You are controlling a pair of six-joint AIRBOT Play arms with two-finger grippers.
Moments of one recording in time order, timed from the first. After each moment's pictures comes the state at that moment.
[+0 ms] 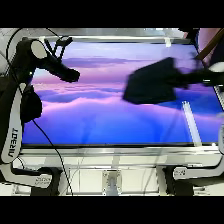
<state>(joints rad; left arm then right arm) -0.20 -1.52 1.75 1.35 -1.40 -1.35 -0.41 -1.48 1.46 -0.86 1.30 1.38</state>
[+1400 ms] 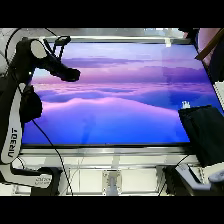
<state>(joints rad) -0.20 -1.51 1.75 1.31 -1.38 -1.43 -1.08 -0.97 1.06 -0.44 1.44 1.14</state>
